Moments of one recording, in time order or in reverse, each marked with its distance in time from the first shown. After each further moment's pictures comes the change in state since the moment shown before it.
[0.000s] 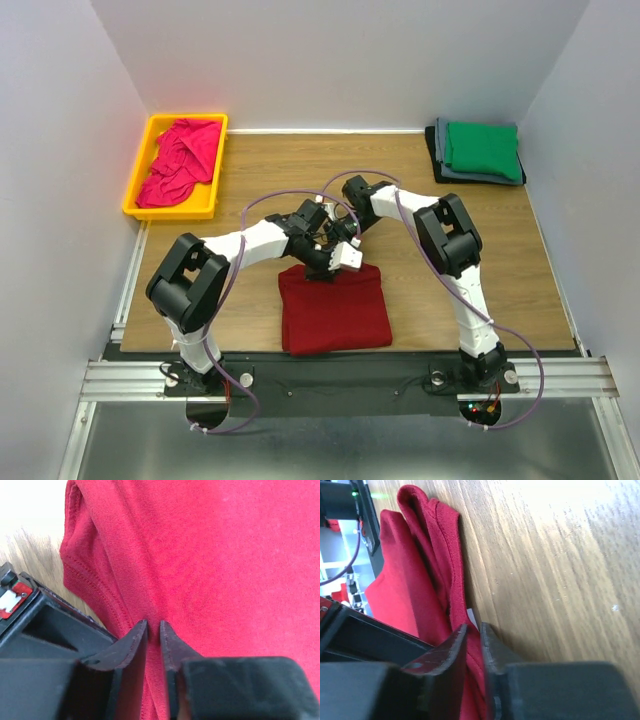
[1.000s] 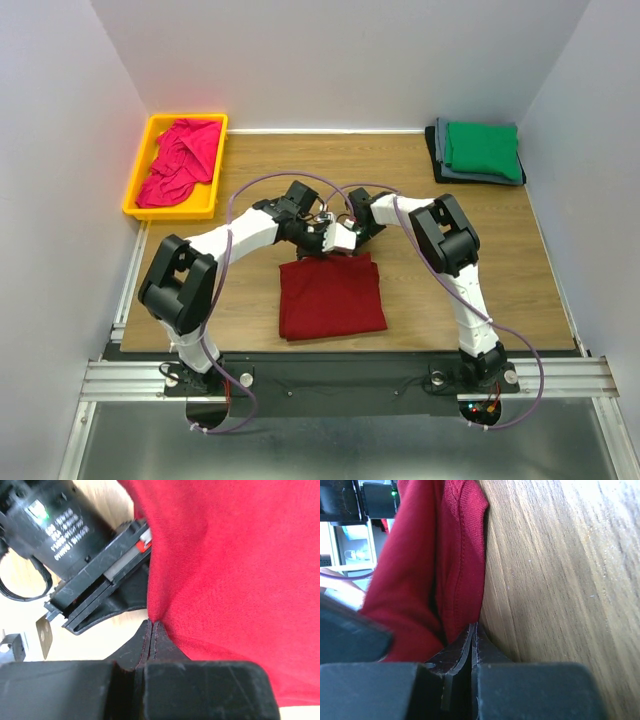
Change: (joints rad) left arm 0.069 -0.050 0.090 -0.050 -0.102 0.040; right arm -0.007 0.039 -0.099 0.054 -0.128 0.032
